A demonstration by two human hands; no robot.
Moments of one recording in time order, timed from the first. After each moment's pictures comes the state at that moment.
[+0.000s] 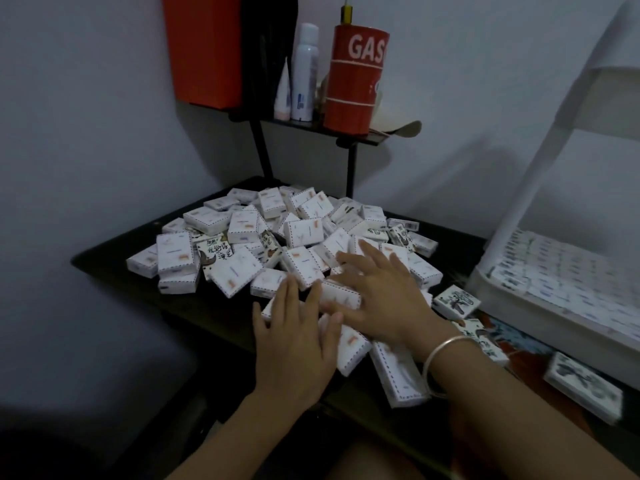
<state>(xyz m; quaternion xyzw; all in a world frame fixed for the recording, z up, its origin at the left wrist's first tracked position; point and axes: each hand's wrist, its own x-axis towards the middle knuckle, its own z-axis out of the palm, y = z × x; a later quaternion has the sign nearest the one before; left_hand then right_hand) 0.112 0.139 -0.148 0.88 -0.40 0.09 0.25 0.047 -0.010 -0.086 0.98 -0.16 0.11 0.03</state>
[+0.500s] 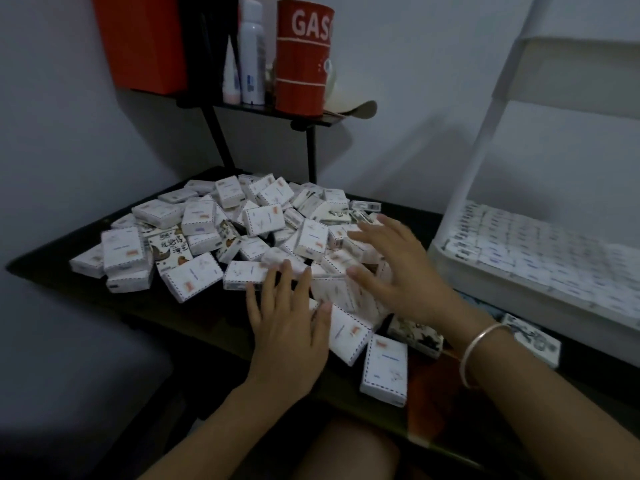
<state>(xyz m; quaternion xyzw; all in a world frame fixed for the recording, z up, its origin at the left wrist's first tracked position) 0.082 0.123 -0.139 0.83 -0.46 0.08 0.32 -0.023 -0.035 -0.068 0.95 -0.18 0.23 -0.11</state>
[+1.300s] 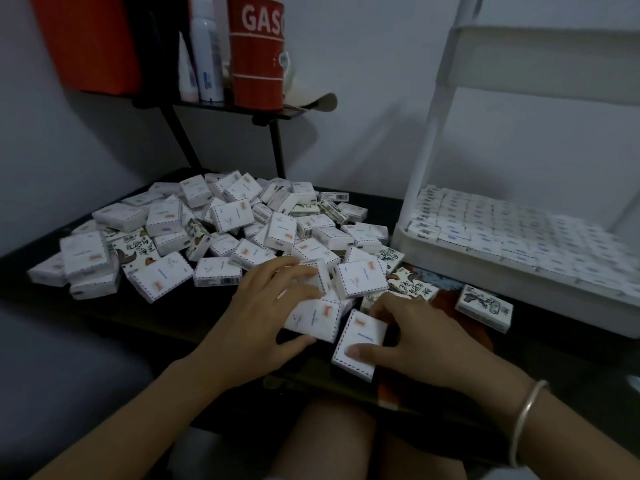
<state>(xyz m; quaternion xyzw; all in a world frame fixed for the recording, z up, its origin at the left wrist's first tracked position) 0.108 0.140 -0.118 0.64 -0.72 0.12 0.25 -0.105 0.020 -0.082 0.93 -0.34 0.05 -0.16</state>
